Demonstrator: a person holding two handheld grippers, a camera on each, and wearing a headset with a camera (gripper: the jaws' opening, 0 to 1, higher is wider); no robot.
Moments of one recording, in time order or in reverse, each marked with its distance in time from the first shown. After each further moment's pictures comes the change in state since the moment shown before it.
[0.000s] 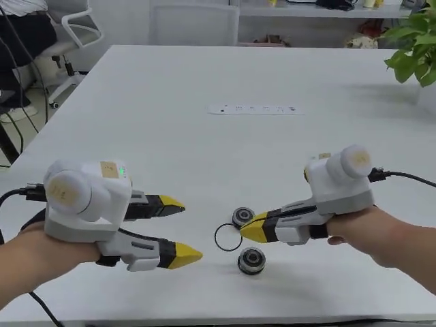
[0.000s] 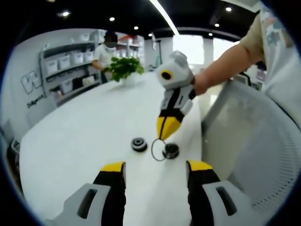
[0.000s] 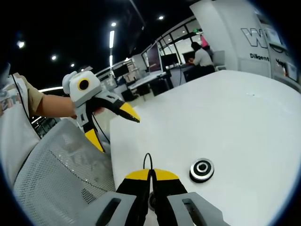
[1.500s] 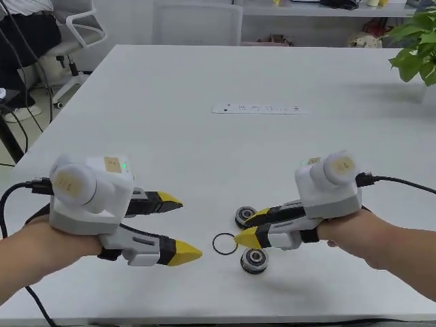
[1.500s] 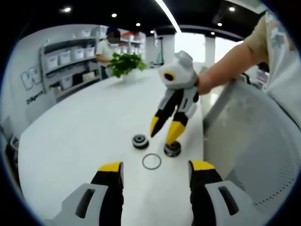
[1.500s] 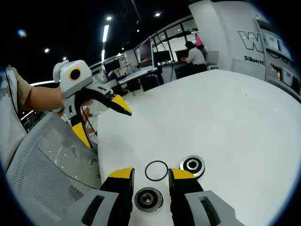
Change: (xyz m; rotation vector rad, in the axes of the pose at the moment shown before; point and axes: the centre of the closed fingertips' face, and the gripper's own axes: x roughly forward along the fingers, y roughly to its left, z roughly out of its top) left arm 0.011 0.002 0.000 -0.016 0.032 -0.018; right arm -0.001 -0.022 -0.010 -0.028 0.029 -0.102
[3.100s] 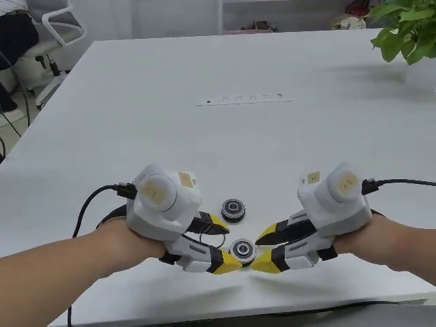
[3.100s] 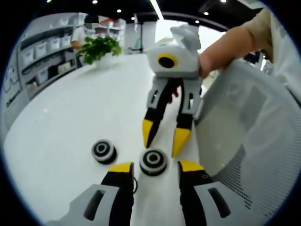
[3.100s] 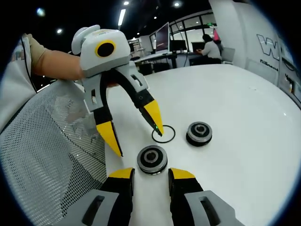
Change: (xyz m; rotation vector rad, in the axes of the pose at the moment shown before) left arm 0.094 -0.043 -0.010 0.043 0.135 -0.198; right arm -0.016 0.005 -0.063 -0.129 0.137 0.070
